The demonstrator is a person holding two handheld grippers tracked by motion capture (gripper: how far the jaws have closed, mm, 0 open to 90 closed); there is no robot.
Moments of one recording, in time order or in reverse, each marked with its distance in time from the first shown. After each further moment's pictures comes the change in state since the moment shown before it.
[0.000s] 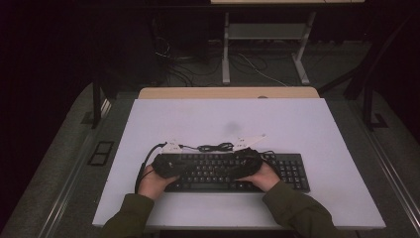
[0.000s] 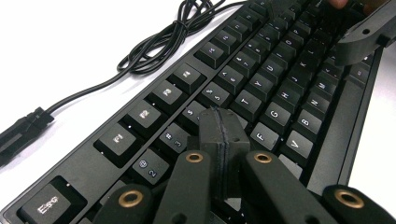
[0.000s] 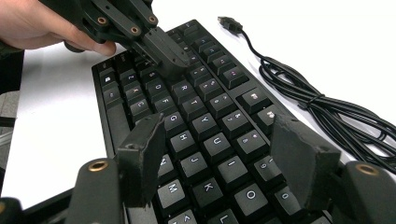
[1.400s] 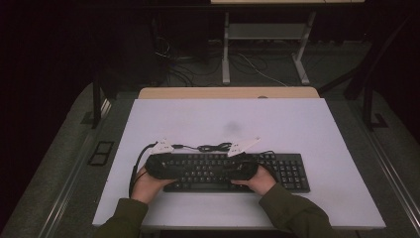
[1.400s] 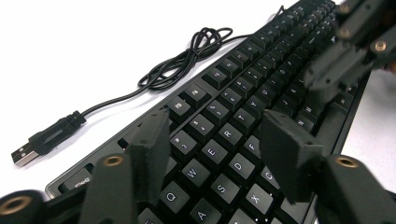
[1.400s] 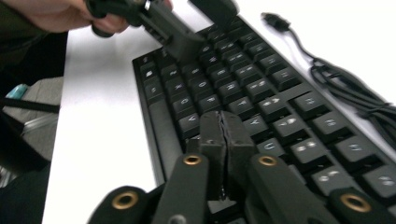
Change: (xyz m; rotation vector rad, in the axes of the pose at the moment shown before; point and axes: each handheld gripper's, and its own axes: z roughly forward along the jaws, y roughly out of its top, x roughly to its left) left arm -0.005 -0.002 -0.022 -0.108 0.051 -0.069; right arm 0.017 0.002 0.007 0.033 0.105 -0.035
